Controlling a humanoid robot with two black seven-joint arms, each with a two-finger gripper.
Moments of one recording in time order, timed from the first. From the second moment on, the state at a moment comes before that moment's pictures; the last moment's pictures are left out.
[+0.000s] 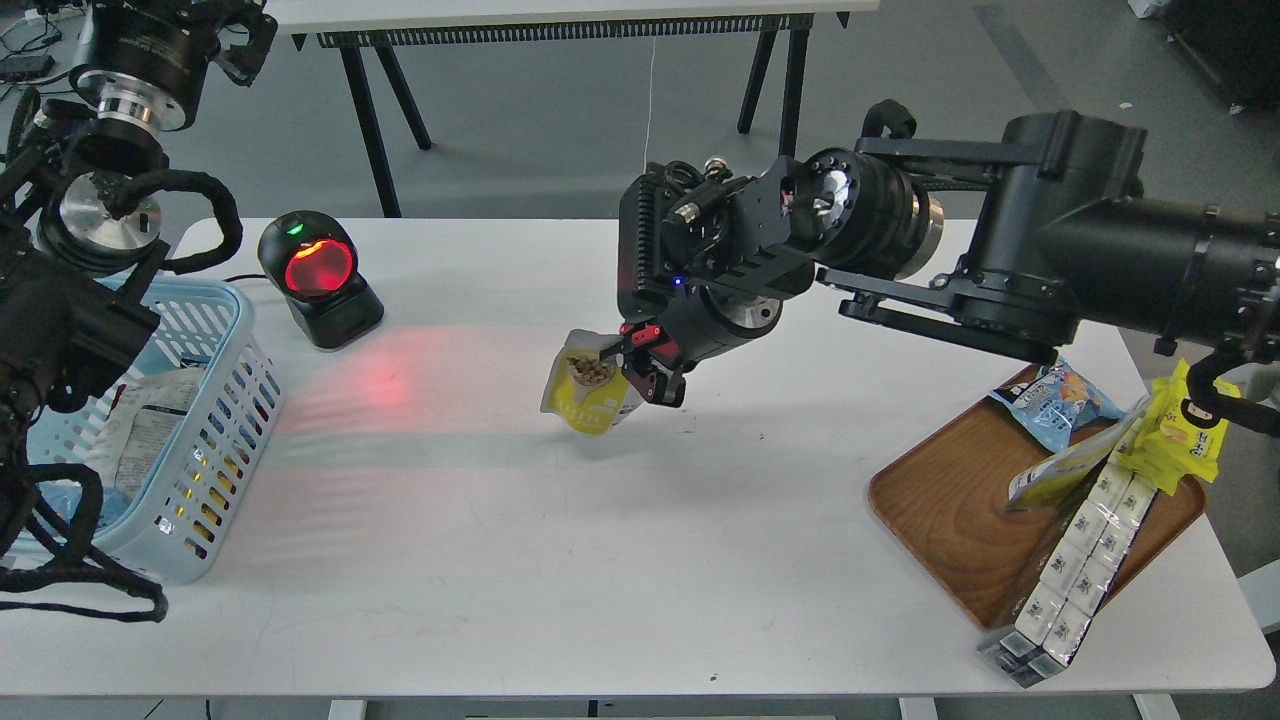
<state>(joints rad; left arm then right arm) -1.05 0.35 -0.75 -0.38 -0.25 -0.49 -0.30 1.49 -0.17 -0.05 1.18 -2.18 0.47 0.49</state>
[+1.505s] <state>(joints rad) -1.04 0.35 -0.74 -0.38 -0.24 -0.49 -0.32 1.46 -0.07 -0.05 1.10 -2.18 0.47 0.49</state>
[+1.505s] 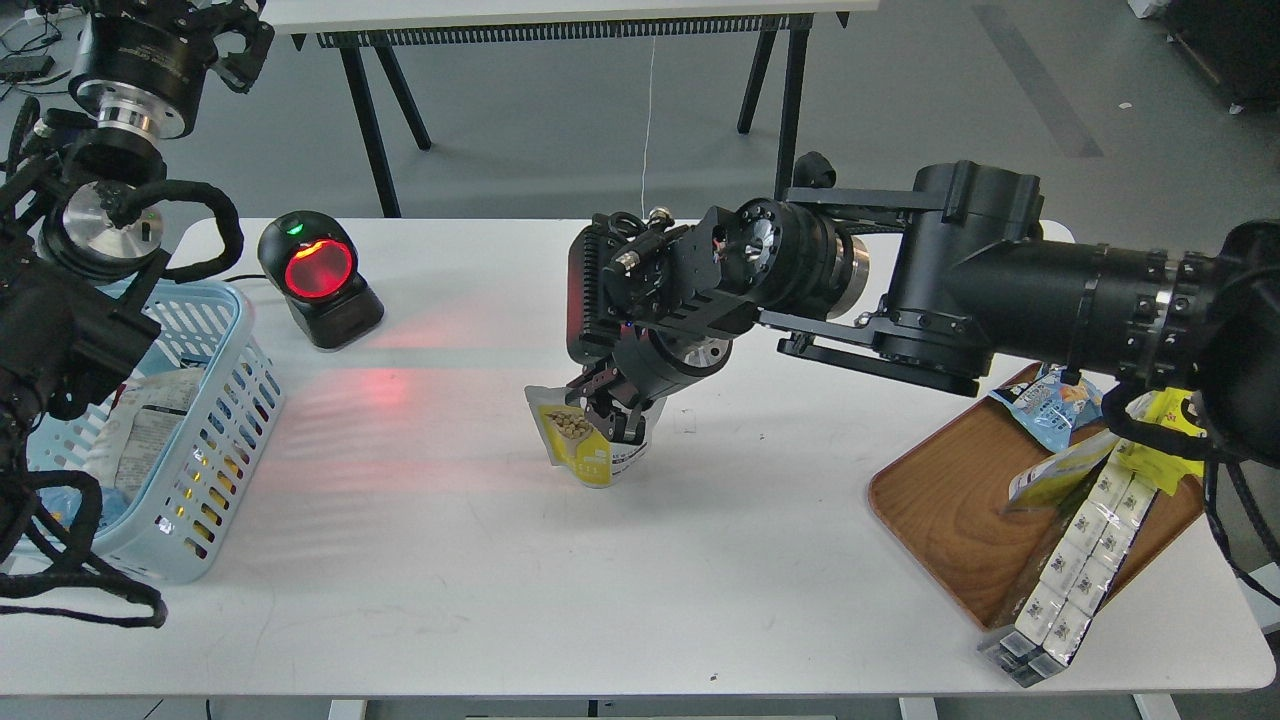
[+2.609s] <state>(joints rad) -1.14 0.41 -0.70 -0.39 -0.21 -0.49 -0.12 1.33 -0.51 0.34 1.05 -1.28 0.43 0.49</state>
